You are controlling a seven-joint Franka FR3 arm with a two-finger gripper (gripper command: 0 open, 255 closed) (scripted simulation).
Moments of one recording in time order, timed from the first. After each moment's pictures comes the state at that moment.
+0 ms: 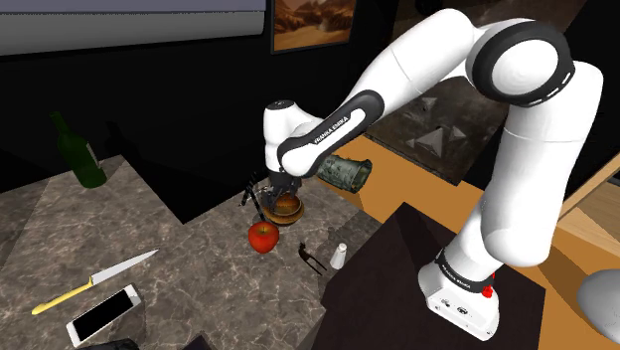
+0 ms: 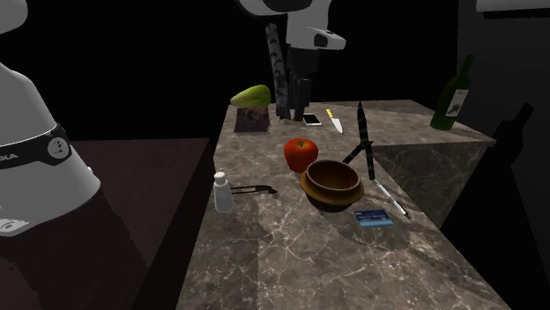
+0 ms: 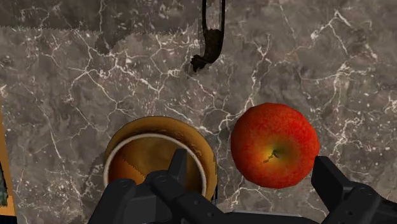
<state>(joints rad) 0.18 0.31 0.20 -2.17 -0.06 2.39 0.39</state>
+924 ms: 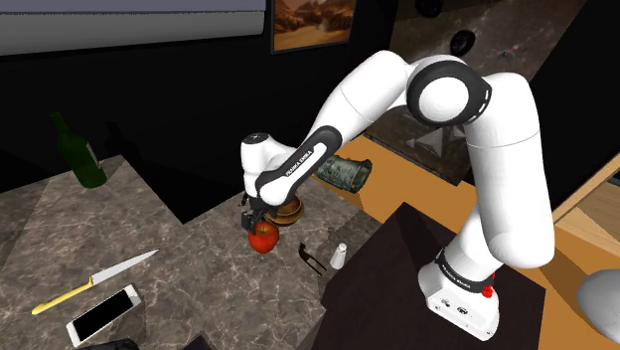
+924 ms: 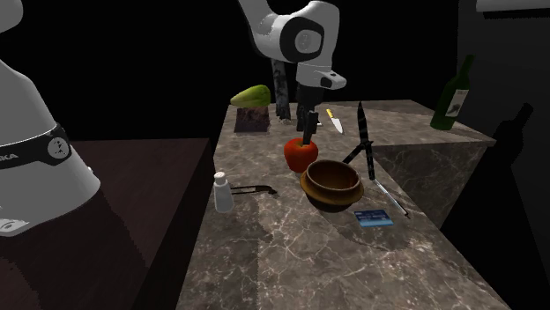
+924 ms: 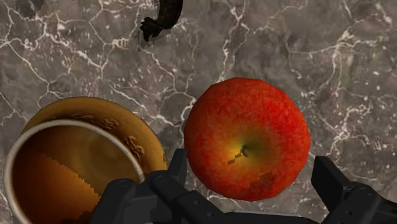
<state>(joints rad) 0.26 0.62 0.17 -1.96 -0.12 2.49 0.47</state>
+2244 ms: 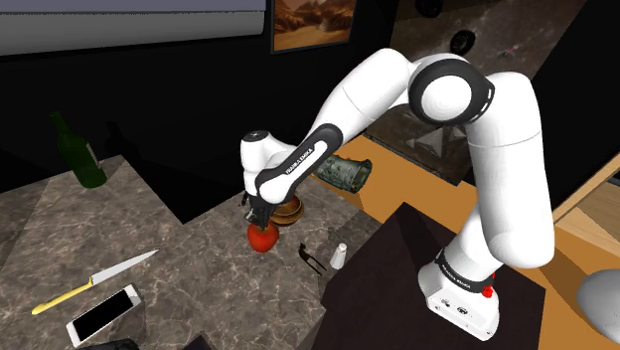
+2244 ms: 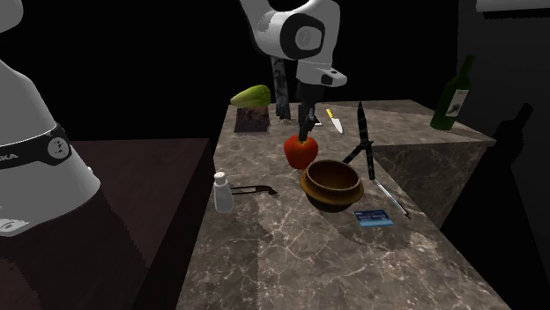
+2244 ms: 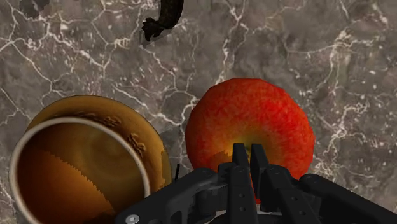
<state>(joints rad) 0.26 0.61 0.18 -1.96 -0.12 2.47 0.46</state>
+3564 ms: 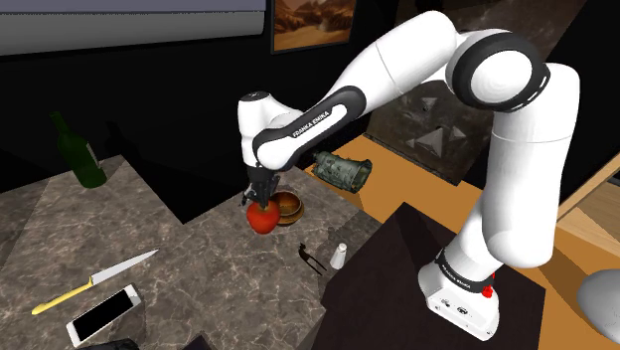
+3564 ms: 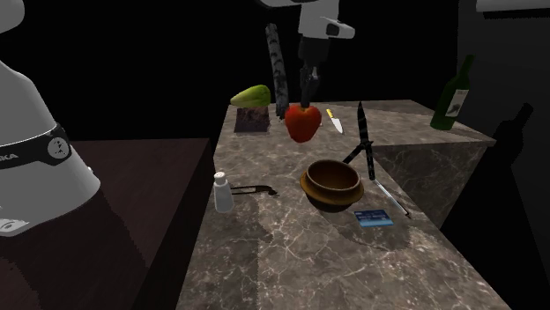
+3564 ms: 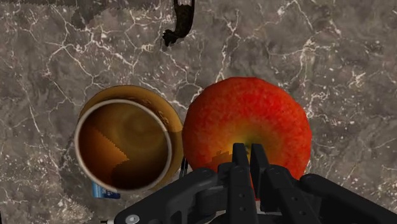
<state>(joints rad) 0.23 0.40 0.21 -1.97 -0.07 2.28 0.44</state>
